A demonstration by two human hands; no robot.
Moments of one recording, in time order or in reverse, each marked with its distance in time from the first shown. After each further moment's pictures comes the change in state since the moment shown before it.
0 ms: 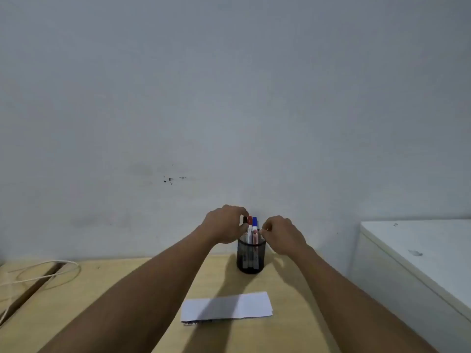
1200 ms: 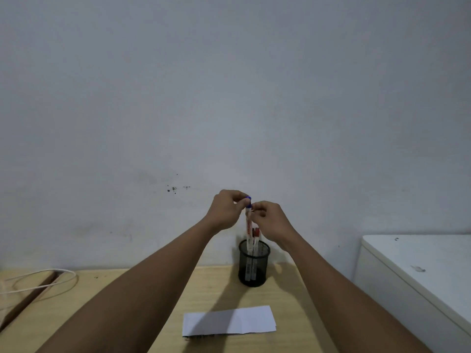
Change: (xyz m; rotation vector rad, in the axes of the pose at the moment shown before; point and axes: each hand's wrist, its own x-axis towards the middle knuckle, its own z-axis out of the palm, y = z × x) left_hand 0.009 -0.005 -0.045 -0.725 0.266 -0.050; right_hand 0.008 -0.061 -0.033 0.601 -0.015 -0.059
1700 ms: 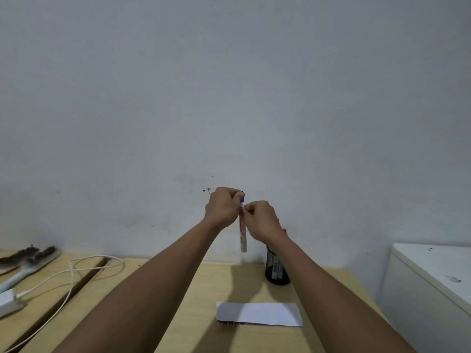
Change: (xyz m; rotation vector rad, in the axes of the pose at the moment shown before) left_hand -0.041 -0.006 -0.066 0.079 0.257 -0.142; right_hand -0.035 -0.069 0.070 -0.221 0.007 -0.073
